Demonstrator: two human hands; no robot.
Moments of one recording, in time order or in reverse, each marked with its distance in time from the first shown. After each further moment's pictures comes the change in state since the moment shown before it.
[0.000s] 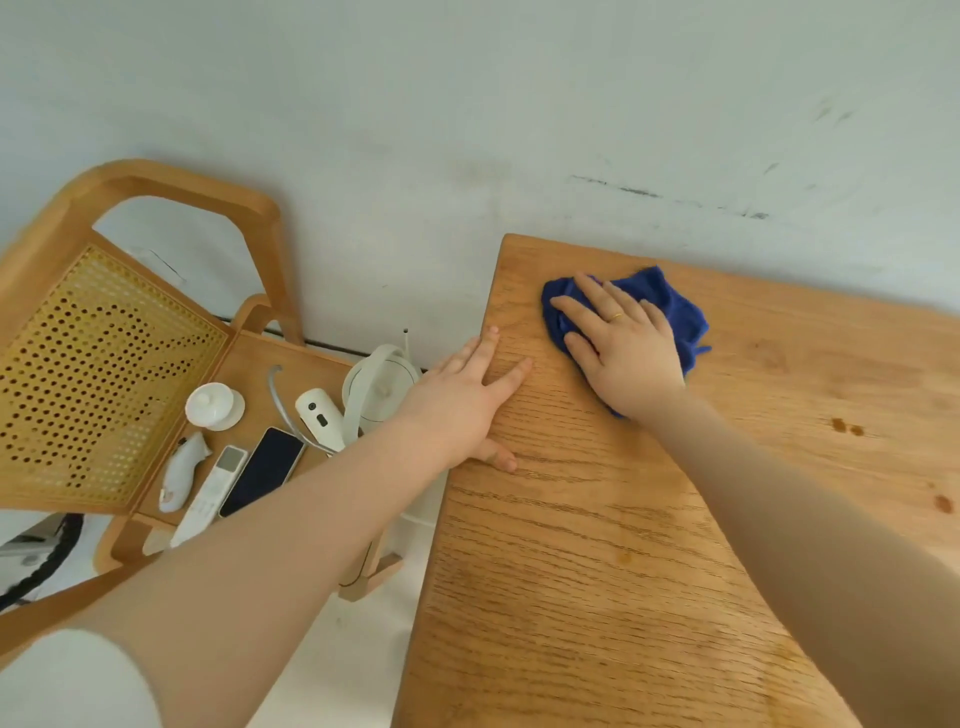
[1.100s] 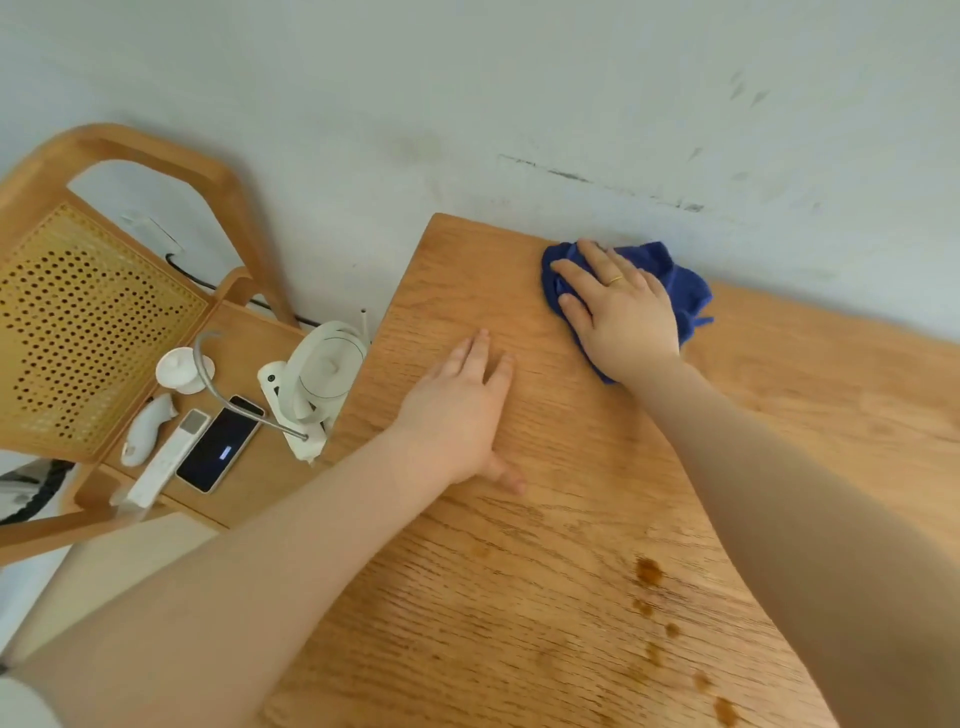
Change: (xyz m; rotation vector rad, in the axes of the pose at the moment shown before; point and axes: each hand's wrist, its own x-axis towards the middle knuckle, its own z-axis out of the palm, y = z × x) left_hand 0.028 0.110 -0.005 -0.050 0.010 -0.208; right_hand 0.012 0.090 -0.011 0.021 0.019 -0.059
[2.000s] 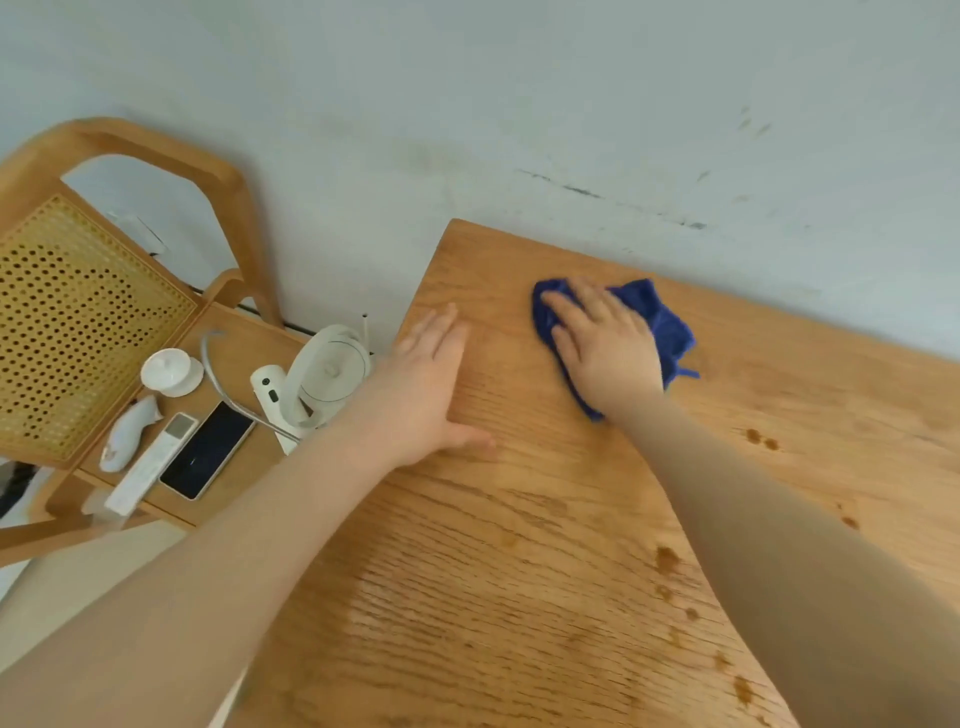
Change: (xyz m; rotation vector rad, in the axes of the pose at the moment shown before) left_hand -0.027 -0.044 -0.006 -0.259 0.259 0.060; right_hand -0.027 -0.028 -0.008 0.007 -0.001 0.026
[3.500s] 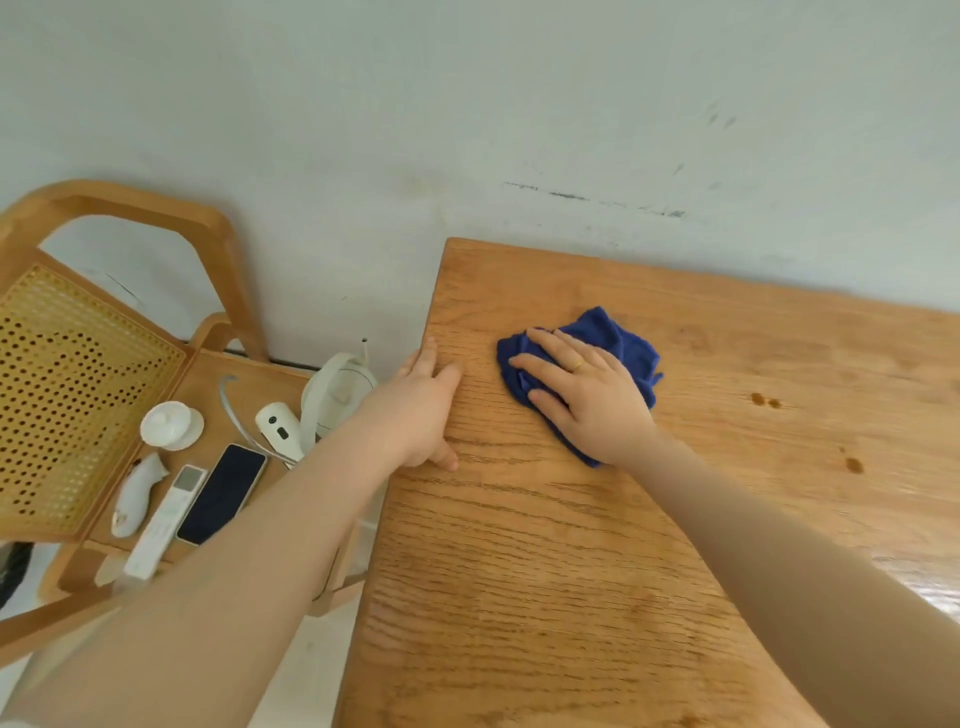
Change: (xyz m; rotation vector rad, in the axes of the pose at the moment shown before) left_hand 0.003 -0.047 -0.012 0.145 -0.304 -0.012; right_hand -0.042 -0.051 0.018 0.033 0.042 -0.186
